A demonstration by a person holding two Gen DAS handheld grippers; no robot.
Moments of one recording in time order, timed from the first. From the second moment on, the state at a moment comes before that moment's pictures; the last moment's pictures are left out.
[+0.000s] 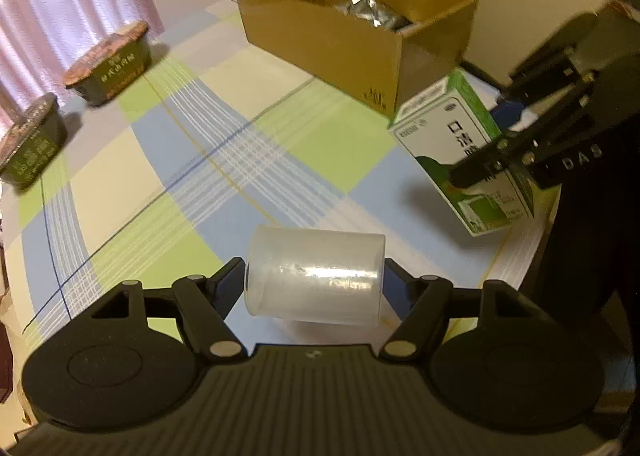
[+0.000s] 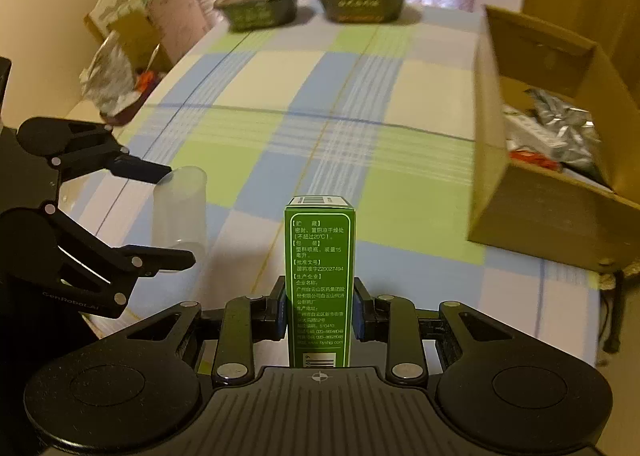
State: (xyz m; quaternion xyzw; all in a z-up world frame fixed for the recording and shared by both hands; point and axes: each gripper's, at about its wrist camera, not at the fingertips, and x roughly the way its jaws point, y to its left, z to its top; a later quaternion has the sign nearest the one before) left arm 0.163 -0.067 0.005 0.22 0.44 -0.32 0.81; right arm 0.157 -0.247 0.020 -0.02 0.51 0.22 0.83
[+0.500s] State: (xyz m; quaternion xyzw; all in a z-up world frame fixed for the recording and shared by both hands) left arm 0.154 -0.107 0.033 0.20 0.43 -0.31 0.83; right arm 0.143 -0.293 0.061 0.01 0.46 0.18 0.87
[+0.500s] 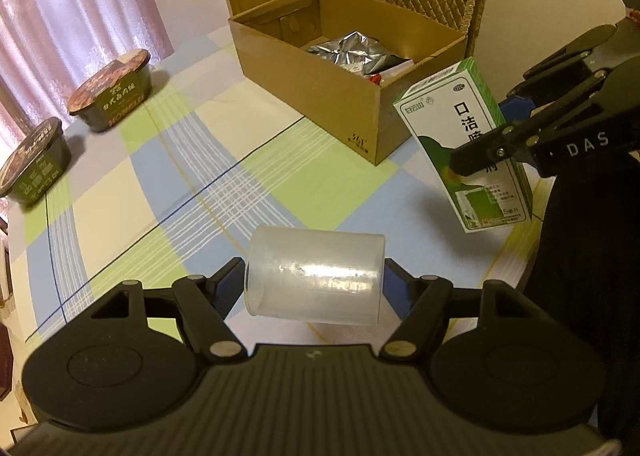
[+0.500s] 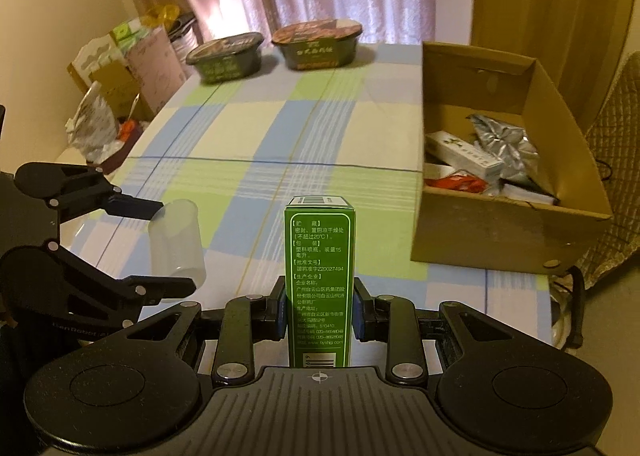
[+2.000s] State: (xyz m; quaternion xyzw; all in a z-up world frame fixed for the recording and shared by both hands) left arm 0.263 -0.277 0.065 0.15 0.36 -0.35 0.85; right arm 0.226 -0.436 0.104 0.02 0.40 0.09 0.91
